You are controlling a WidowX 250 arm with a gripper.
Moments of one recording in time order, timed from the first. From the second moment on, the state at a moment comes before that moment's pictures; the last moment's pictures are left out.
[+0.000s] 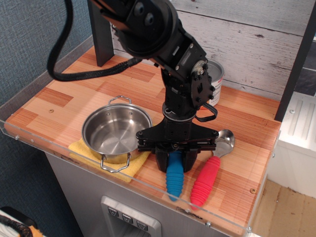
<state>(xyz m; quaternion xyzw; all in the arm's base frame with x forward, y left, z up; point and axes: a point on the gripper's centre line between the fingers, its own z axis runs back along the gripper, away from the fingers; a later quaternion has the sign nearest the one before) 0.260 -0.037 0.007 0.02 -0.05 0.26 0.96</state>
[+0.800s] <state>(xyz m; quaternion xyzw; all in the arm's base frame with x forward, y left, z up) 0.269 -0.039 0.044 0.01 -0.08 0.24 0.97</state>
